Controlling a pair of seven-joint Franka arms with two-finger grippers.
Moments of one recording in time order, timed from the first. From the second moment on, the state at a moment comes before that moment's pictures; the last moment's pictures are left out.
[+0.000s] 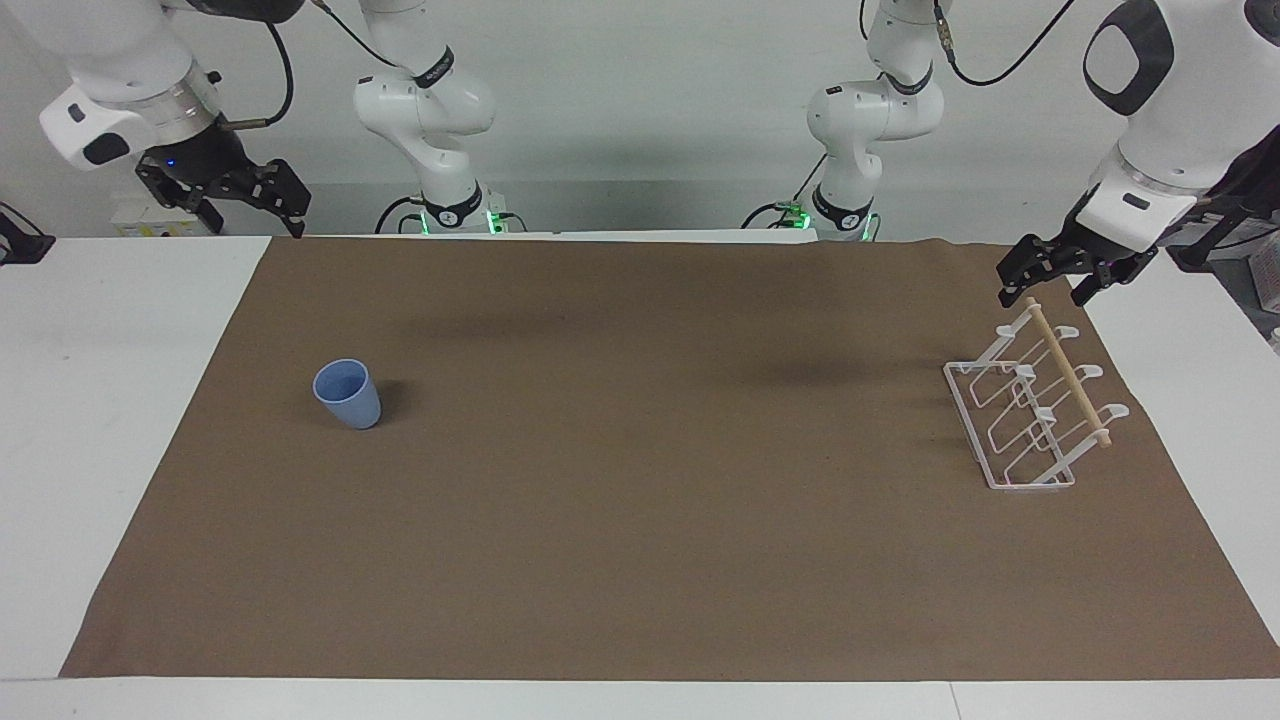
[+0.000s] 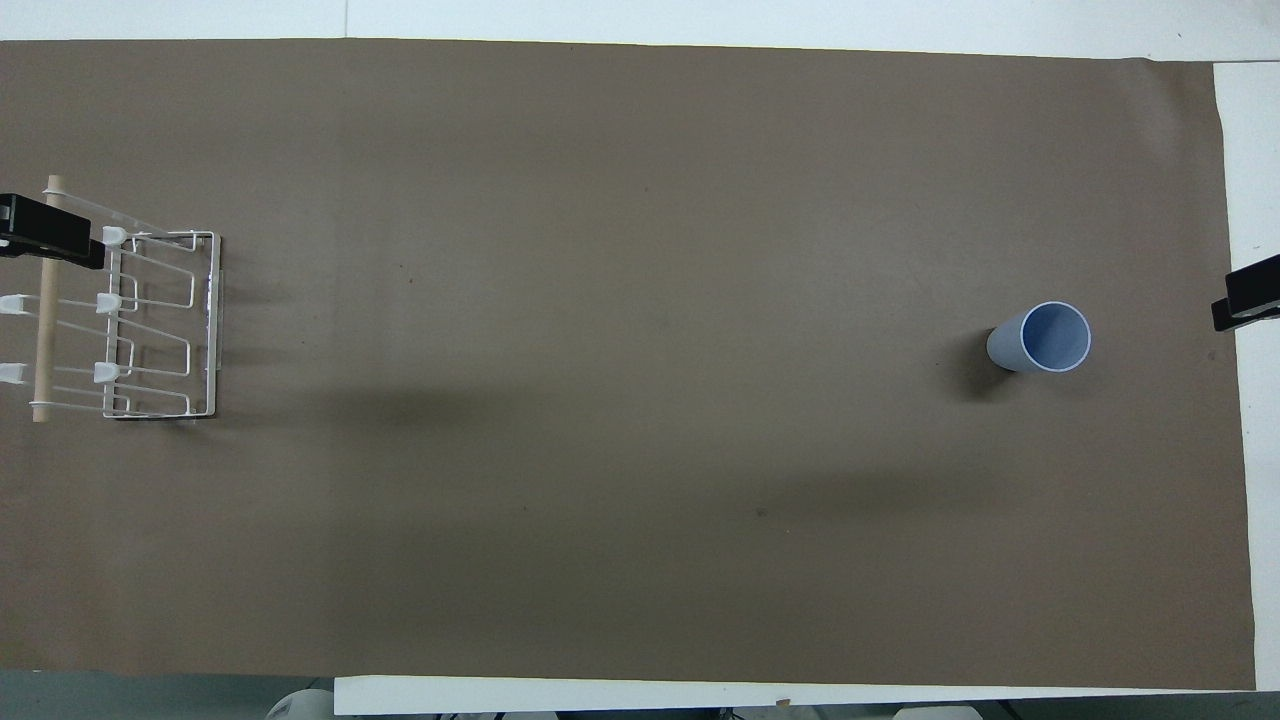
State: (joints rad) left arm 0.00 0.01 -0.06 -1.60 0.00 1.59 0.04; right arm -0.01 0.00 -0.09 -1.45 -0.06 1.32 -0.05
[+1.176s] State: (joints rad) left arm 0.00 0.01 -0.06 -1.60 0.00 1.59 0.04; right arm -0.07 0.01 -0.10 -2.00 -0.06 1.96 -0.21
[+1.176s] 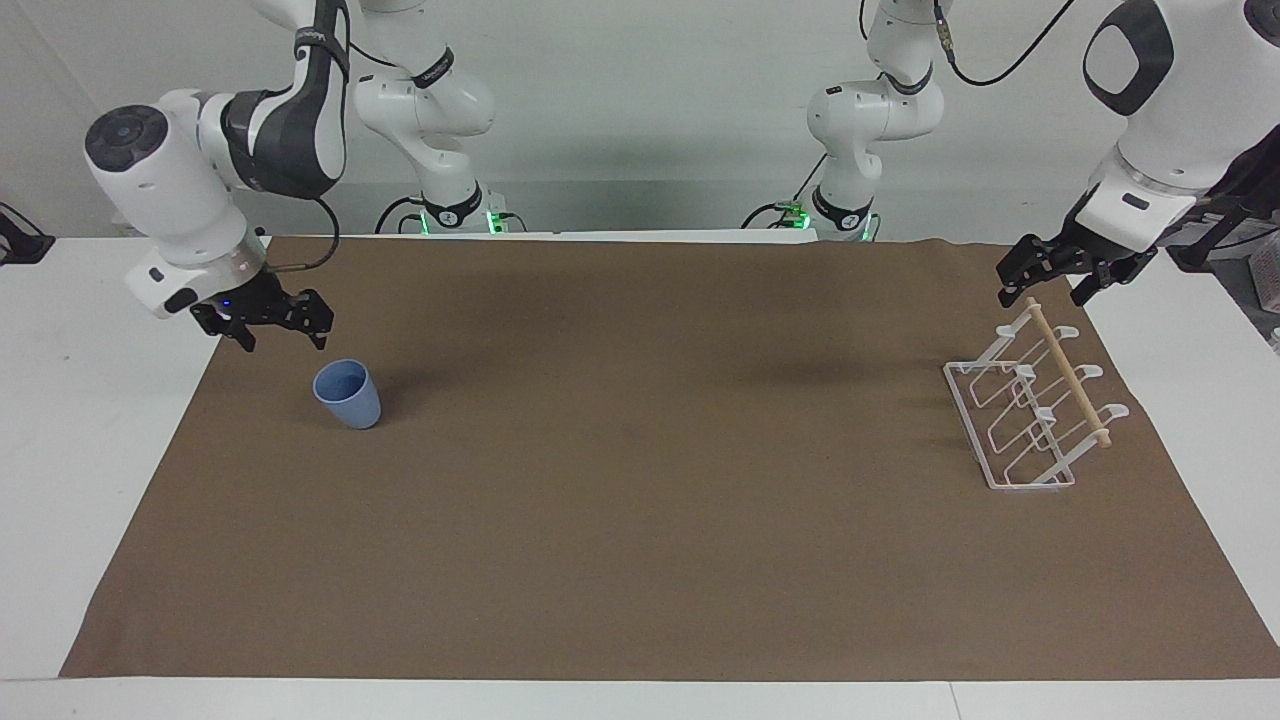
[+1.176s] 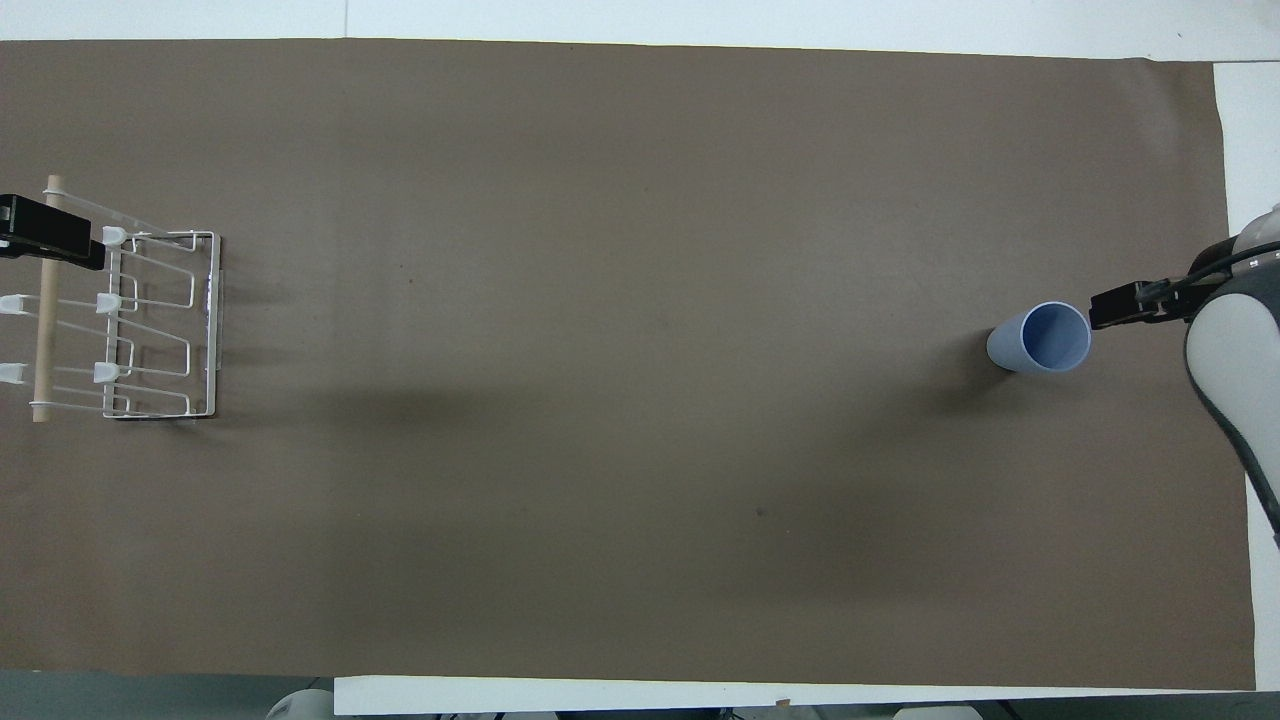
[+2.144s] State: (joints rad) left arm 0.00 0.01 -0.06 -1.60 0.00 1.58 0.04; right arm -0.09 0.11 -0.09 -2.13 -0.03 2.18 -0.36
